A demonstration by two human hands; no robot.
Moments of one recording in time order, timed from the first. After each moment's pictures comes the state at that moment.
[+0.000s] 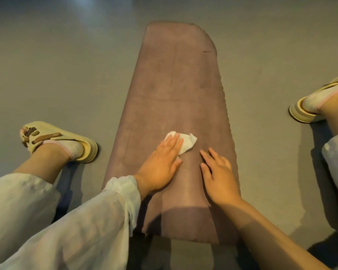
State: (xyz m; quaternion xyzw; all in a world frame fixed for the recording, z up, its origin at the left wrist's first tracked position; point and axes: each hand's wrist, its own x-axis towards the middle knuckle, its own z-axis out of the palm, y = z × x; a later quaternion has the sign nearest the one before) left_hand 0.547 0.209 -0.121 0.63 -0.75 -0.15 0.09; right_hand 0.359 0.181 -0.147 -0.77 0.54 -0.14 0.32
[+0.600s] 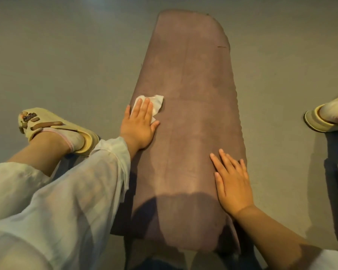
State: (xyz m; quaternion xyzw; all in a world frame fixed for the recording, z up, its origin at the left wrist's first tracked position) left_hand 0.636 0.152 -0.131 0.79 -0.61 0.01 -0.07; right_hand 0.344 0.171 -0.167 -0.85 0.49 -0.08 0.16
